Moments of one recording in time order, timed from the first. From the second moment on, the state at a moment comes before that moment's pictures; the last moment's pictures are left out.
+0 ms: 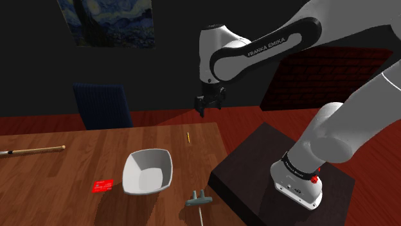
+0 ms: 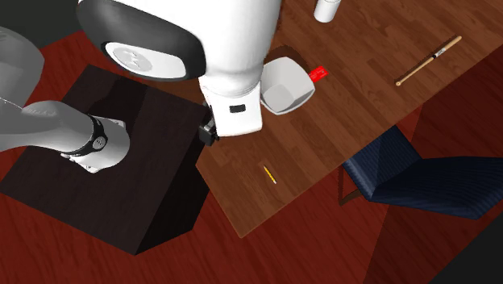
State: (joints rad) arm 0.15 -0.21 0.21 -2.45 0.06 2.10 0.52
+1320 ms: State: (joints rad) arm 0.31 0.56 0.28 -1.96 -0.02 2.32 0.80
